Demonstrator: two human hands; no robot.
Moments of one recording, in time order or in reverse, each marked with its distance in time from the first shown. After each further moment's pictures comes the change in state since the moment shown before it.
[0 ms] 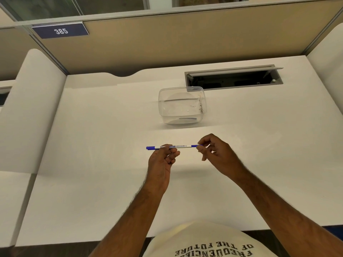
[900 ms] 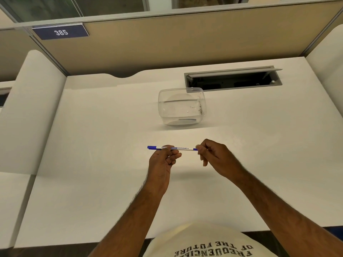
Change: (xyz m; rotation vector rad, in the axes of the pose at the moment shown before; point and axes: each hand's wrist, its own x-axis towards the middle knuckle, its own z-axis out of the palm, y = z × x) left_hand 0.001 0.000 0.004 0.059 -0.017 0.001; right_hand -0.001 -0.004 0.000 -0.056 -0.059 0.028
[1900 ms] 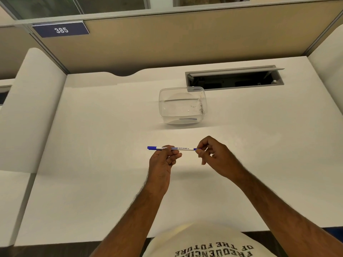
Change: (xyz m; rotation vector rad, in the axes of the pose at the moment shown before) left_hand -0.002 -0.002 -0.002 -0.004 0.008 0.016; right_hand 0.001 -0.001 0.001 0.001 -0.005 0.014
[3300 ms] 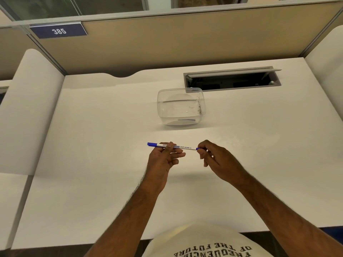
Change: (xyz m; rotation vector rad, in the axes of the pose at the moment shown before) left_hand -0.006 0.017 0.009 0.164 -0.137 0.028; right_hand -0.010 0.002 -0.006 -0.222 -0.016 -0.138
